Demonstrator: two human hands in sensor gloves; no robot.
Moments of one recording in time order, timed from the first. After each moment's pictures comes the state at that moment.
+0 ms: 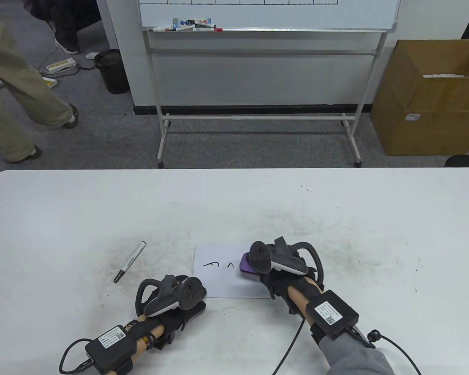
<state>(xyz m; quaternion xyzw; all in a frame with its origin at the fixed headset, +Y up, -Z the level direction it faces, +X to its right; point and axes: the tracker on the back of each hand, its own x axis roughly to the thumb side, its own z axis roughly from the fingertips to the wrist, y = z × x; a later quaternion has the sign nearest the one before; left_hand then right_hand) -0.172 -0.767 -0.361 -0.03 -0.18 -0.01 0.98 0.055 -0.714 -0.415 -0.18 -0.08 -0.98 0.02</state>
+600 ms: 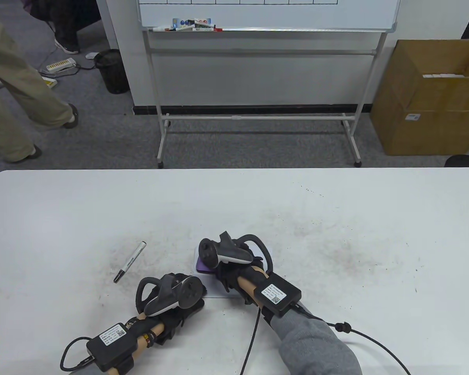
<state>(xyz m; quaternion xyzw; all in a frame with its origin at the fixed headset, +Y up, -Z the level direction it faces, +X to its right) -0.170 -0.763 -0.365 0.01 -0.18 -0.02 0.98 -0.039 -0.743 -0.443 -0.24 -0.10 -0.96 0.06</state>
